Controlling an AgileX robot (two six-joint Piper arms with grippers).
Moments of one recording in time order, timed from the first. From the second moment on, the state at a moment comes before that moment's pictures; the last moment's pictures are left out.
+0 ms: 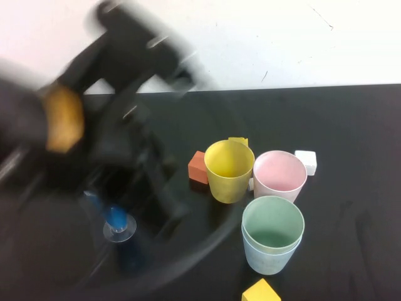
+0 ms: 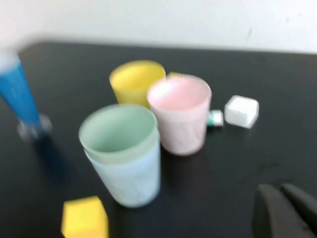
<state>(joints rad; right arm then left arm) 0.00 0.20 -0.31 0.78 0.68 -0.64 -0.80 1.15 -1.32 0.08 1.06 -0.04</state>
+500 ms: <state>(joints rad) 0.00 0.85 -0.93 0.56 1.17 -0.94 -0.80 0.49 -0.64 0.07 0.81 -0.29</state>
